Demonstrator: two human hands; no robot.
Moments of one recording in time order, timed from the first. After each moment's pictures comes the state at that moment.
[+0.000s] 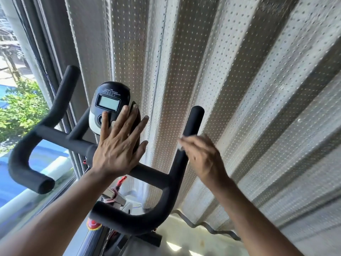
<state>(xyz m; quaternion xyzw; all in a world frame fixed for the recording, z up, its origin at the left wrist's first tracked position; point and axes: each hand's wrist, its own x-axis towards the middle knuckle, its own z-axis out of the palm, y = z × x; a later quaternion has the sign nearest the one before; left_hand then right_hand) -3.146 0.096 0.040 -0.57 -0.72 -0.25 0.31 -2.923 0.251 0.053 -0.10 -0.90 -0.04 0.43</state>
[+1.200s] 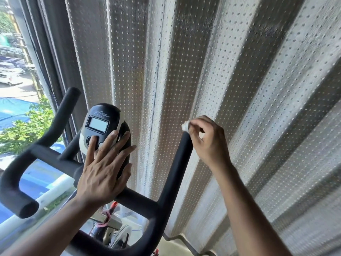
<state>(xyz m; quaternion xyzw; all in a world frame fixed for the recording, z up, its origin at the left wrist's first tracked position) -3.147 0.096 0.031 -0.56 -0.71 -0.27 0.33 -2.949 0.324 0.130 -0.16 -0.86 0.10 0.47</state>
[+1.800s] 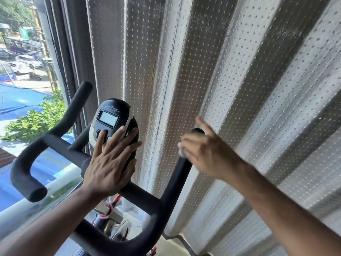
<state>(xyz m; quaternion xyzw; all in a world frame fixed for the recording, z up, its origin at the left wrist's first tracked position) -3.151 0.097 0.027 -0.56 -0.72 -0.27 0.33 -2.936 0.309 0.146 0.03 -0.97 -0.17 0.17</state>
